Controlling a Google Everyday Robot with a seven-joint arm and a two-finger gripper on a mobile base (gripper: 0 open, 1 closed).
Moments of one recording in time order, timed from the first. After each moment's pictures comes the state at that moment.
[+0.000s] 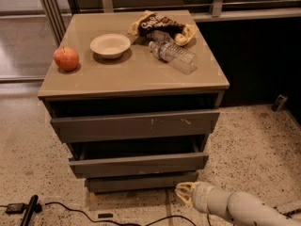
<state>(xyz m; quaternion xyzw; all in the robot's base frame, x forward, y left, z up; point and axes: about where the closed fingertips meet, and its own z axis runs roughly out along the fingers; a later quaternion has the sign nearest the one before) 0.447 -0.117 0.459 -0.61 0.65 0.06 0.44</state>
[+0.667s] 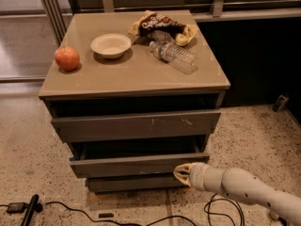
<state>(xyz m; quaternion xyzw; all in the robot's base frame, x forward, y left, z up) 0.503 -0.117 0.470 -0.62 0.65 0.06 0.44</state>
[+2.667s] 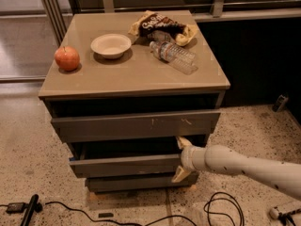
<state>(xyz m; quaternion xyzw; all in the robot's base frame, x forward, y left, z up) 0.578 -0.104 0.461 -0.67 0.63 0.02 0.39</state>
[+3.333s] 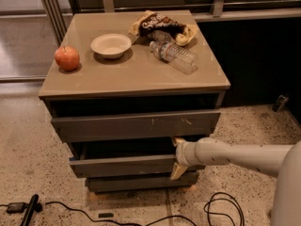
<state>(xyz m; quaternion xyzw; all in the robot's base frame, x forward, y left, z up) 0.596 -0.095 0.439 -0.70 0.62 0.00 0.34</state>
